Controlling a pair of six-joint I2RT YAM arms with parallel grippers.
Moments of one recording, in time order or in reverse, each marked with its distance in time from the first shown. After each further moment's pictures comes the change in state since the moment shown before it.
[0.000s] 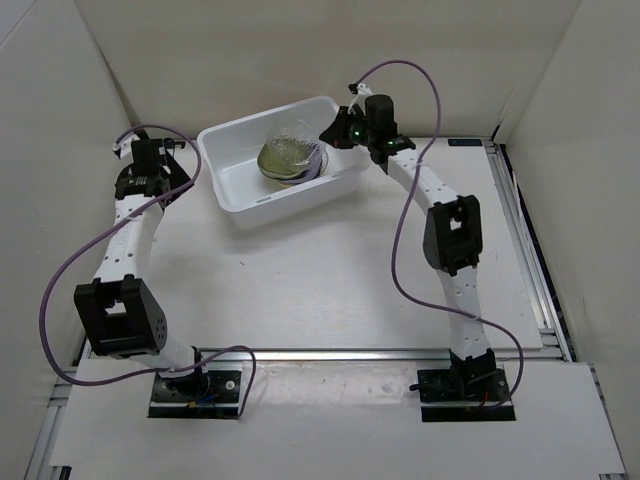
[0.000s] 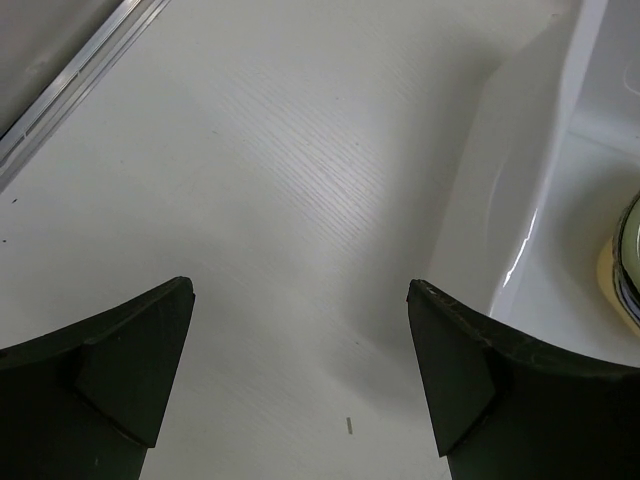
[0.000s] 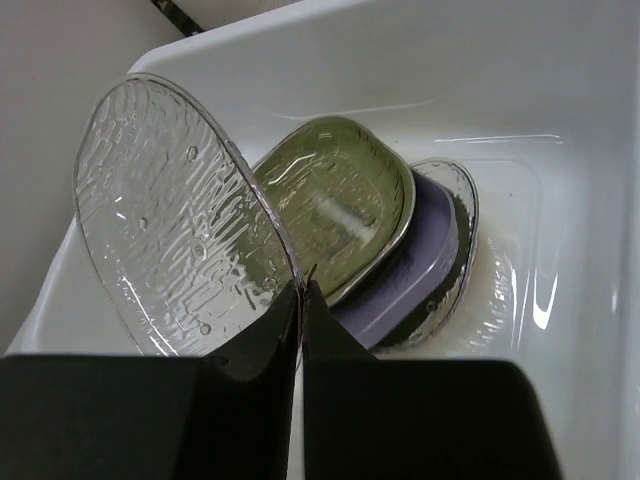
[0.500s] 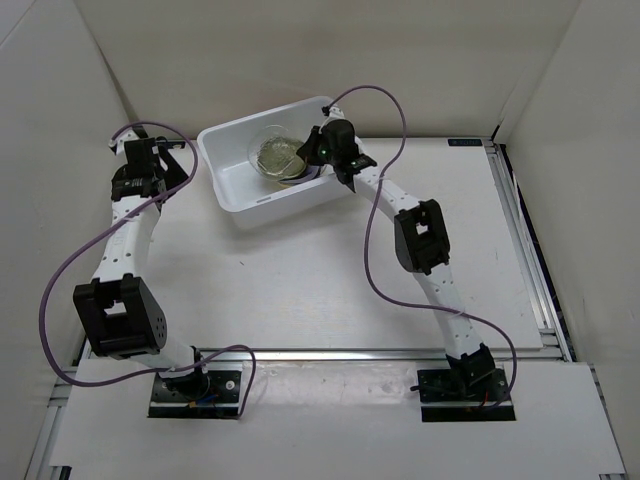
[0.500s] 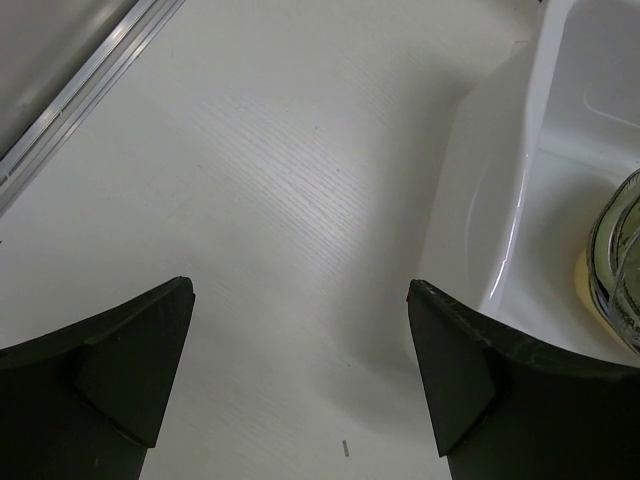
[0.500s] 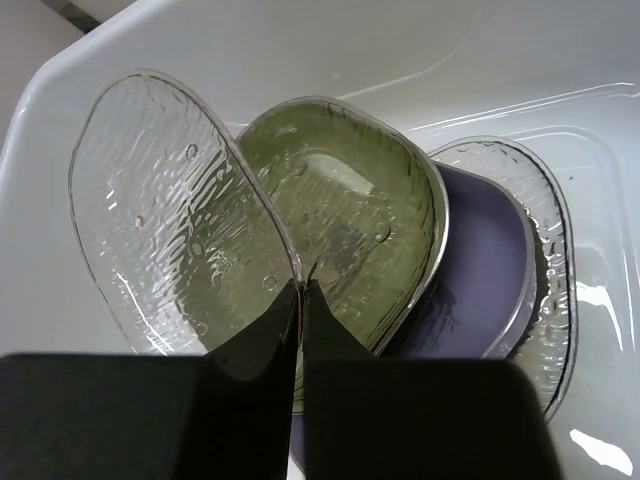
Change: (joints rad) left arm 0.050 0.010 -0.012 0.093 0.071 0.048; right arm 0.131 0.283 0.188 0.095 0.286 0.124
